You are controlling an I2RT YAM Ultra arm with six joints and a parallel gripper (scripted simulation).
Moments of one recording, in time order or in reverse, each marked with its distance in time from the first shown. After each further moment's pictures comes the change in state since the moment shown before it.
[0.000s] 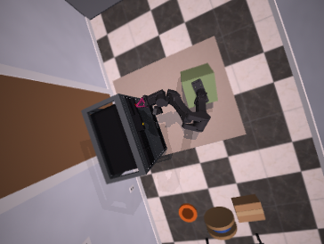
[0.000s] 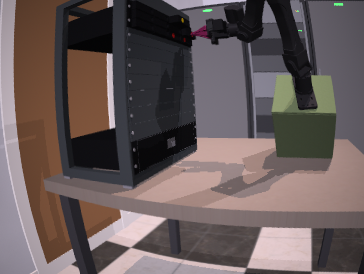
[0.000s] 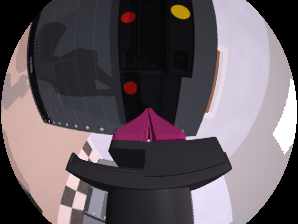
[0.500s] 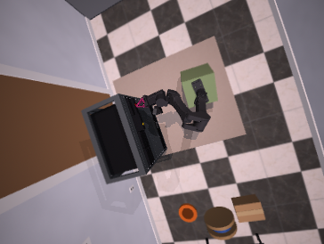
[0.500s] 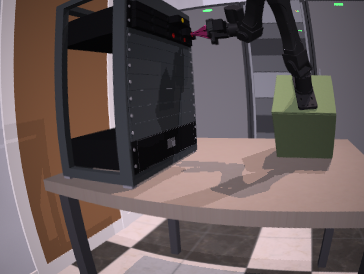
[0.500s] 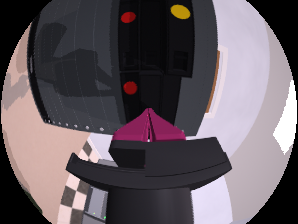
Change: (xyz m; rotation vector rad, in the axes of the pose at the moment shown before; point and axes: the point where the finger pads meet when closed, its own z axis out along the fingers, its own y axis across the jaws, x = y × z) arm 0.000 0.000 0.000 -0.001 0.000 0.000
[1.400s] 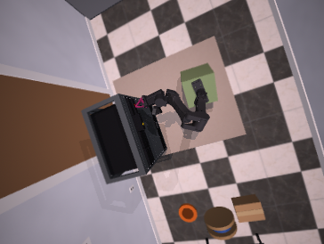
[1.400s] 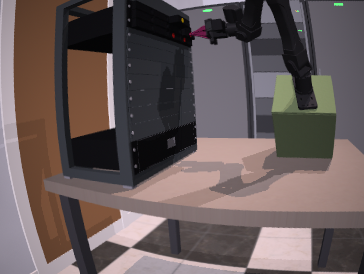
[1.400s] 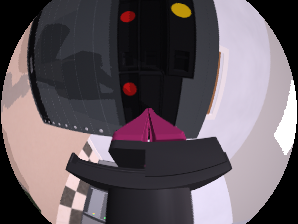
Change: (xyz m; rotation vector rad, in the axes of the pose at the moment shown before) arm 0.000 0.000 0.005 -0.009 -0.012 0.000
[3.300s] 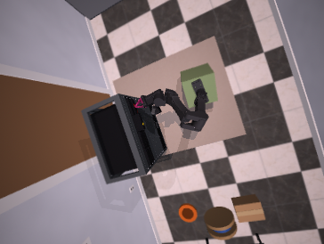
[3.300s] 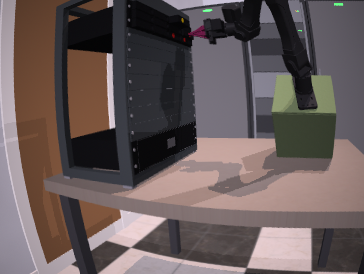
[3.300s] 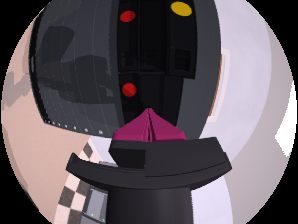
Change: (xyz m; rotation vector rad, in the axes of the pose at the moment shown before) arm 0.000 0.000 0.005 -0.017 -0.022 0.000
